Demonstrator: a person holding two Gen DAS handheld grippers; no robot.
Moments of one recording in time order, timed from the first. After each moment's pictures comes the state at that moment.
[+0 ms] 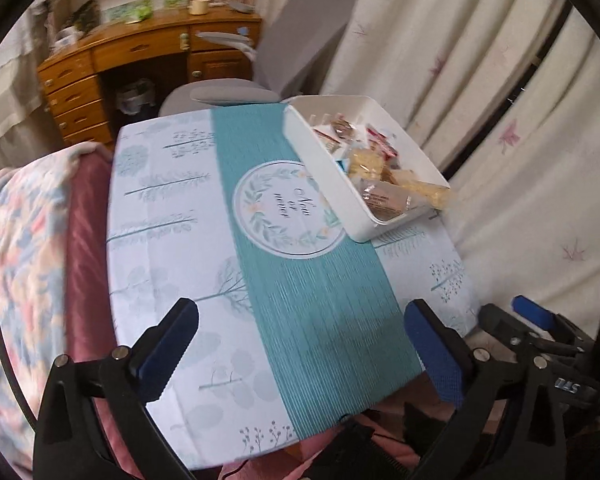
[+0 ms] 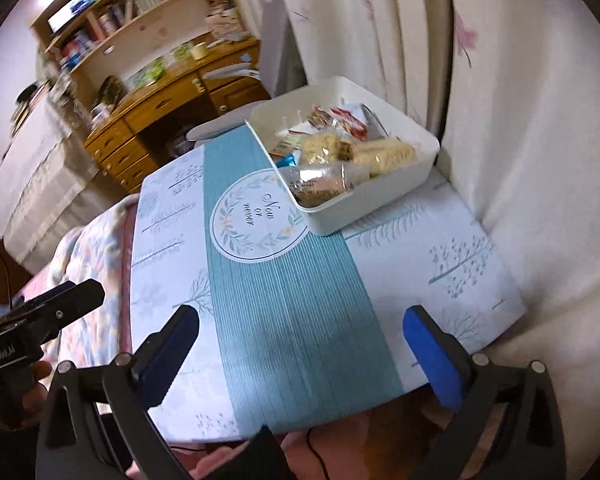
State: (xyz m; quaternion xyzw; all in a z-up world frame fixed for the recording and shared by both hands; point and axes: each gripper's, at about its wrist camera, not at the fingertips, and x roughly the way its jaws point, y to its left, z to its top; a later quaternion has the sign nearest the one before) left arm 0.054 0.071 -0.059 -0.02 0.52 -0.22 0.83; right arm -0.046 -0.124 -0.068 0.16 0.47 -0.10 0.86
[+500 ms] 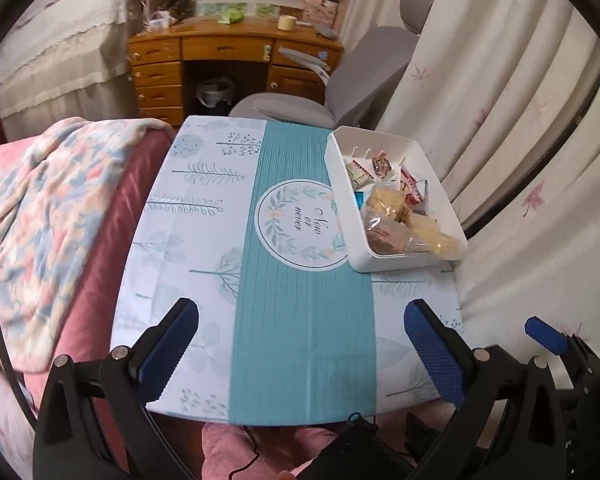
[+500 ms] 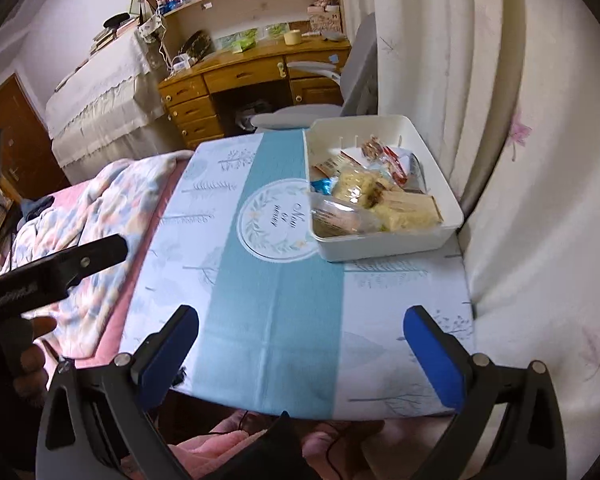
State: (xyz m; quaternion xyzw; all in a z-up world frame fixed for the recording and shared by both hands) left arm -0.005 0.004 -0.018 -0.09 0.49 -0.06 0.86; right arm -0.046 -0.179 -0.025 0.04 0.48 0.04 0.87
